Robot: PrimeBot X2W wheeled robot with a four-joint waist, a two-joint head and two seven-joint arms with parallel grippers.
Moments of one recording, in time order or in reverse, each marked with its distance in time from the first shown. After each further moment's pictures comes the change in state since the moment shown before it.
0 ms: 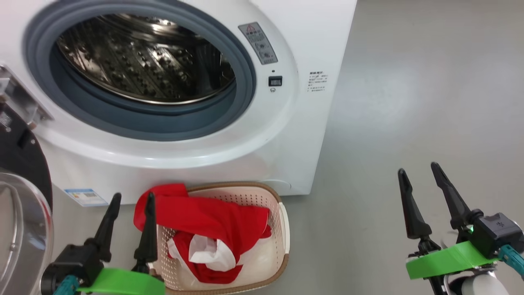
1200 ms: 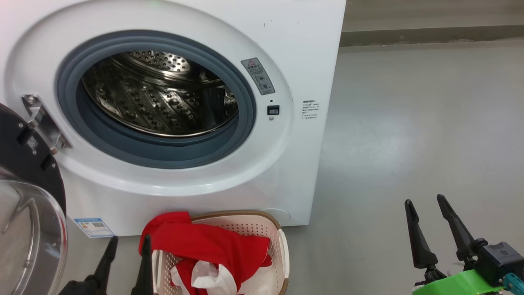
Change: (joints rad) left arm 0.155 0.026 -0.004 -0.011 -0.010 0.039 0.011; right arm 0.129 0.010 -0.031 -0.016 0.000 0.000 0.000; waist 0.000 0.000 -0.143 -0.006
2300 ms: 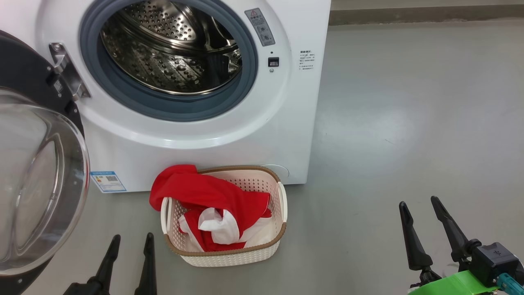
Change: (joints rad) left arm 0.015 0.004 -0.018 -0.045 0.008 0.029 -0.002; right arm -0.002 0.000 0.019 0.010 0.000 0.000 0.000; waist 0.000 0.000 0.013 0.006
